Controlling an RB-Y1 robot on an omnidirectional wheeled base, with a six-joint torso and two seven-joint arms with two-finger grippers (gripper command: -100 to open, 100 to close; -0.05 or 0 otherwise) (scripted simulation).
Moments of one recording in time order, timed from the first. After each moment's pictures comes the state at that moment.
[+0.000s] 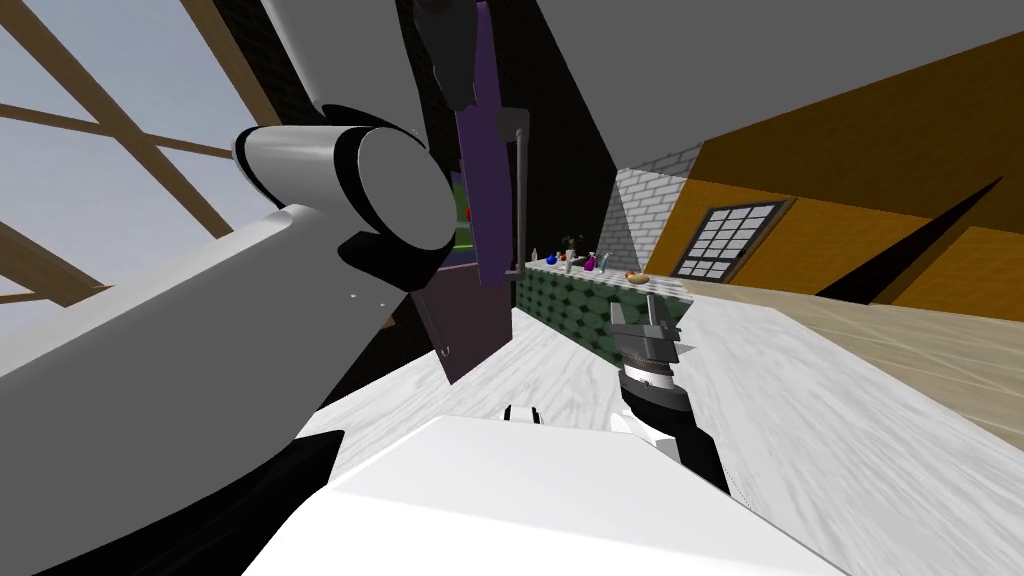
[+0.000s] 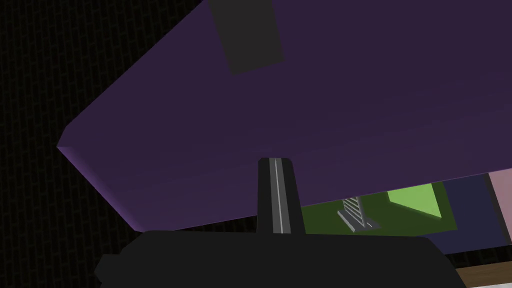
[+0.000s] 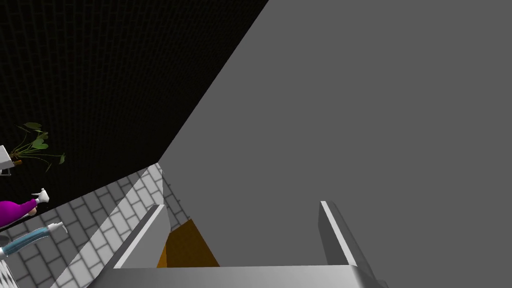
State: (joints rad) left arm -2.22 0.33 0.25 -1.04 -0.19 1.76 -0.15; right arm 0.55 -0.04 0.06 -2.40 -0.06 -0.50 -0.02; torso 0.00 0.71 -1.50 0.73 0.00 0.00
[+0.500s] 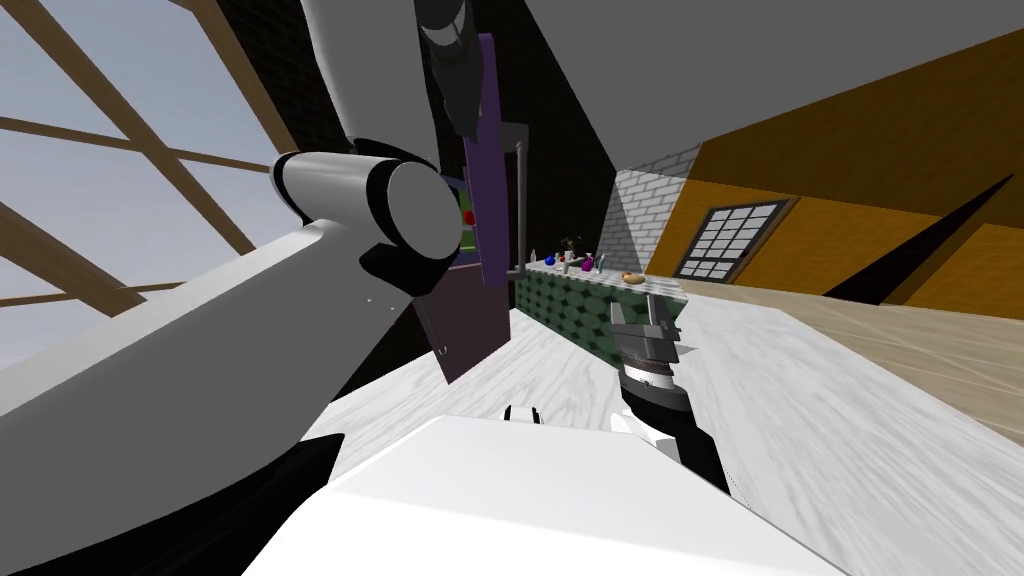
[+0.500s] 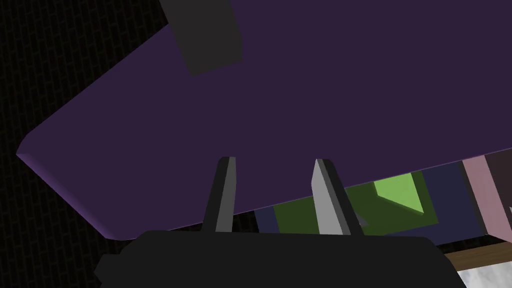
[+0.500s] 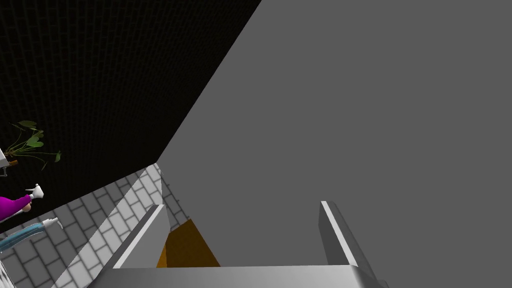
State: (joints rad) left arm -2.17 0.32 0.23 -1.03 -0.20 1.76 -0.14; right arm 0.55 -0.04 0.06 -2.40 -0.06 -0.50 -0.02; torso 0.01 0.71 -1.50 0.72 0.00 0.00
